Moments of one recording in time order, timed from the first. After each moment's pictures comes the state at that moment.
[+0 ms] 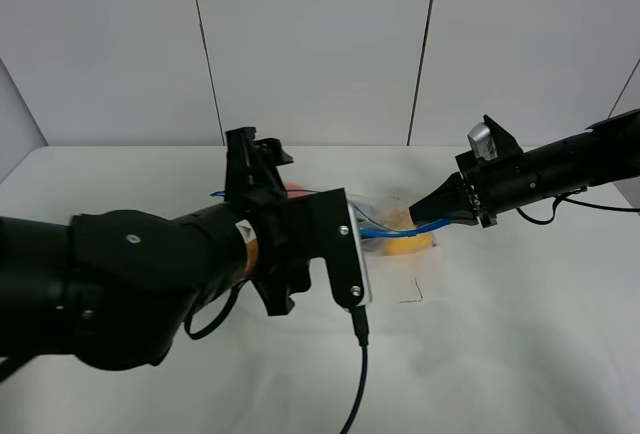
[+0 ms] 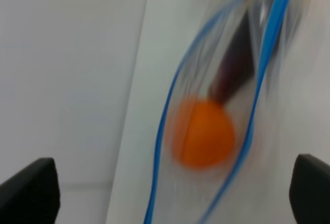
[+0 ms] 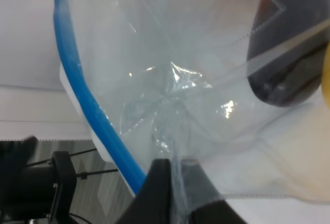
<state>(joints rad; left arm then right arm) -1.10 1.56 -0.81 1.58 0.52 -0.78 -0.08 1.97 -1.11 1.20 1.18 -1.00</state>
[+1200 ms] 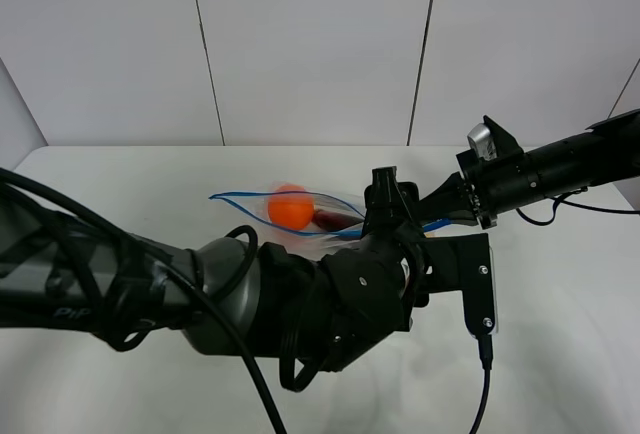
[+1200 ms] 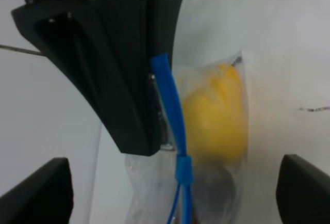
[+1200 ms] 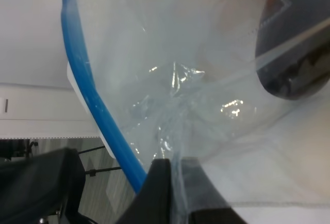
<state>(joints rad) -1.17 2.01 -1.18 1.73 0.48 -0.93 -0.08 1.97 -1.11 1.20 1.20 -0.98</state>
